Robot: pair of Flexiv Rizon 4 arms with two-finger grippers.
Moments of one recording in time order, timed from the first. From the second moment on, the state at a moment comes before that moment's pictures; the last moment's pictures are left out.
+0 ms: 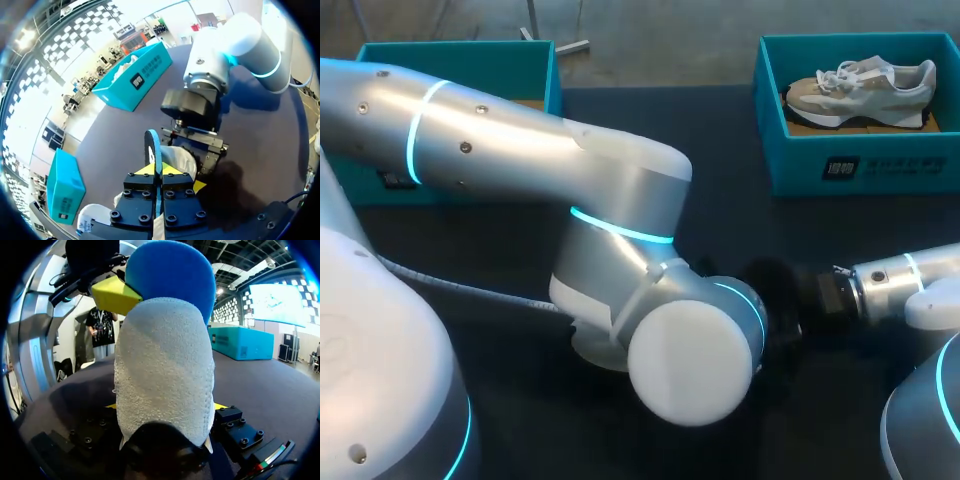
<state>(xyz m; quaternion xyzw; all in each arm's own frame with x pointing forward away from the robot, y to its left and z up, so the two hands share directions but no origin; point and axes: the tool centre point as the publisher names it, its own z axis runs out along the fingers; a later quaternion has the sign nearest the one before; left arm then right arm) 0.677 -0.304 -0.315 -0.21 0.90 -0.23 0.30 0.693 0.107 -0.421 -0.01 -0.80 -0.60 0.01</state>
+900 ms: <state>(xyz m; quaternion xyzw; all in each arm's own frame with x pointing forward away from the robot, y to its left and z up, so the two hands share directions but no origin) 0.678 -0.310 -0.318 -0.20 0.89 -0.25 0.32 0.693 0.107 -0.421 -0.01 -0.80 -0.60 0.01</state>
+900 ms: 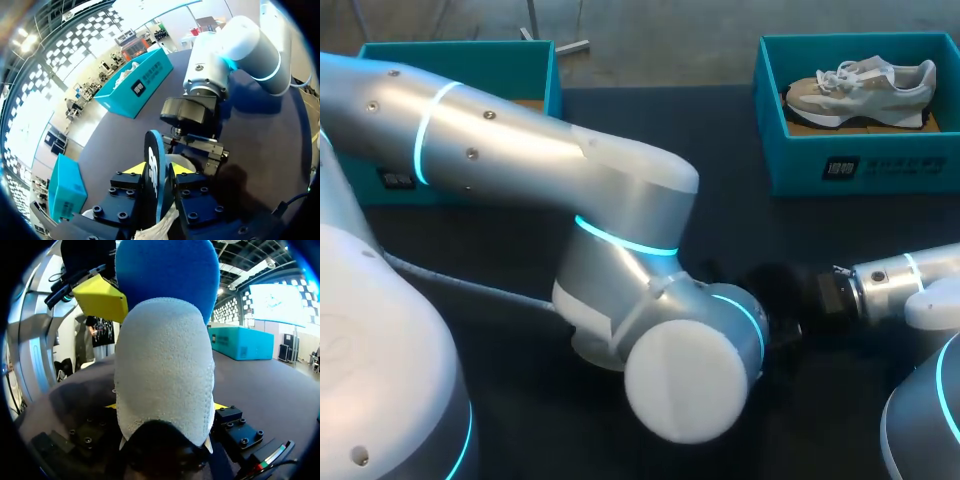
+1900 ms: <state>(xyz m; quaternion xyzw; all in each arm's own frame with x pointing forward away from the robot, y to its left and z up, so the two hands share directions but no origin) 0.678 -0.288 -0.335 -0.15 0.89 -0.30 0.31 0.693 0.107 -0.421 -0.01 -0.80 -0.60 0.01</state>
